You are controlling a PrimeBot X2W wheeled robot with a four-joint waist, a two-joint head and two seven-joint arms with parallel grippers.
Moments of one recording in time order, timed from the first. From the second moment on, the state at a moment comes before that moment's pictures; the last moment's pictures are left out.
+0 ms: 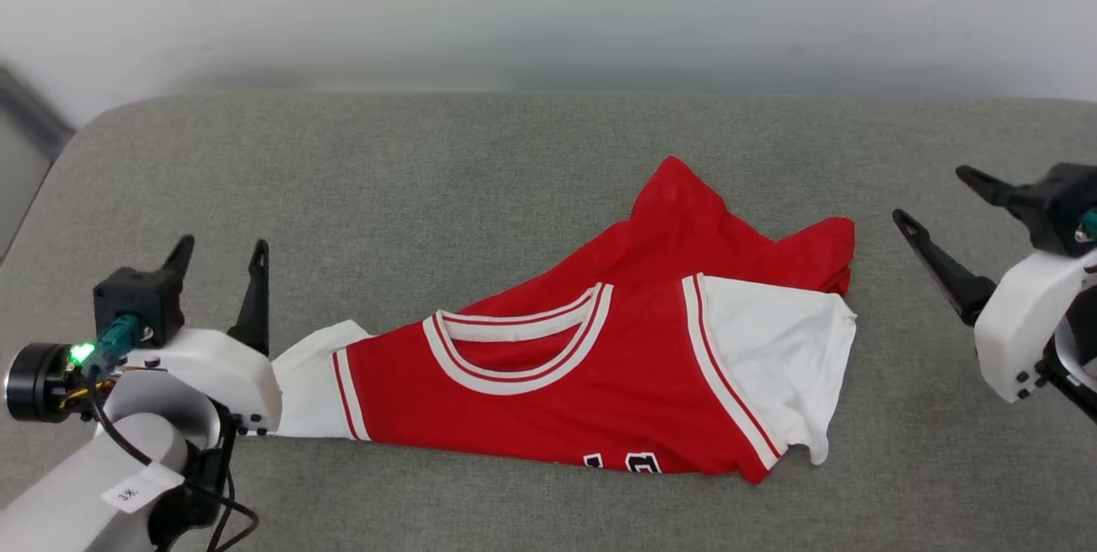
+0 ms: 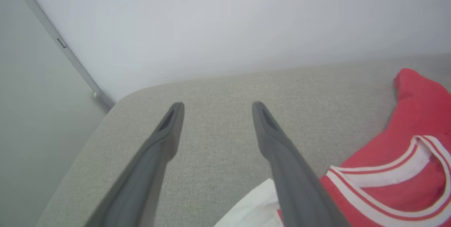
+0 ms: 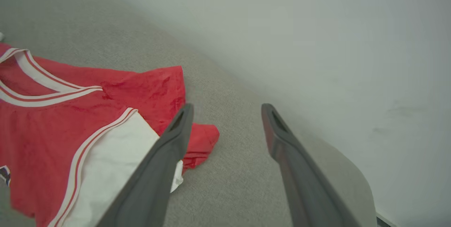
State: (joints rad) left arm -0.51 0.80 -0.86 0.19 -0.95 0.45 -0.26; right arm -0.43 -0.68 0.38 0.03 0.41 0.13 0.23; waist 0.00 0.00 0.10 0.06
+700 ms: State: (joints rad) left arm -0.18 0.41 -0.34 -0.03 -0.38 0.42 -0.26; right arm -0.75 -0.84 0.86 0.12 0.80 0.13 0.77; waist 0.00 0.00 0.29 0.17
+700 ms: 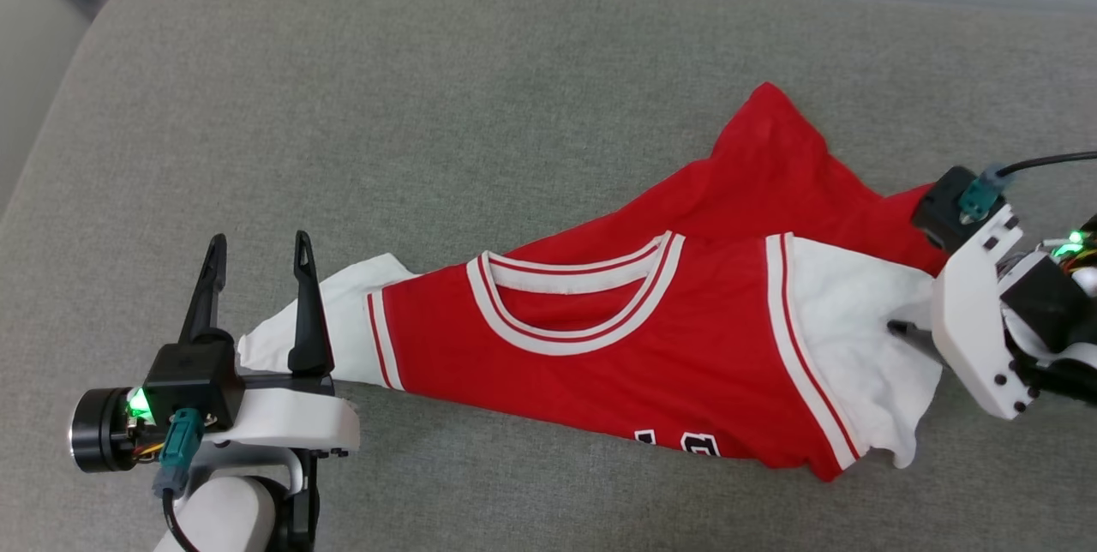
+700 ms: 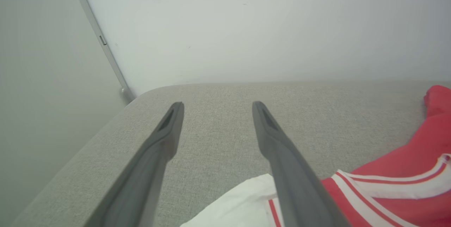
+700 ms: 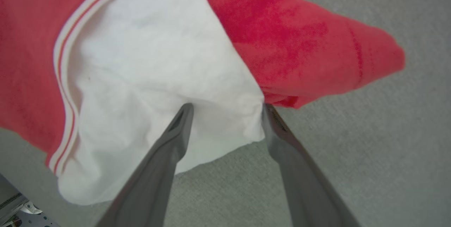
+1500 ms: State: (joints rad) left arm -0.14 0.21 -0.12 0.06 -0.19 0.21 -0.26; right arm -1.02 -0.82 1.04 0.33 0.83 0.13 0.34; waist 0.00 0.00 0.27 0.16
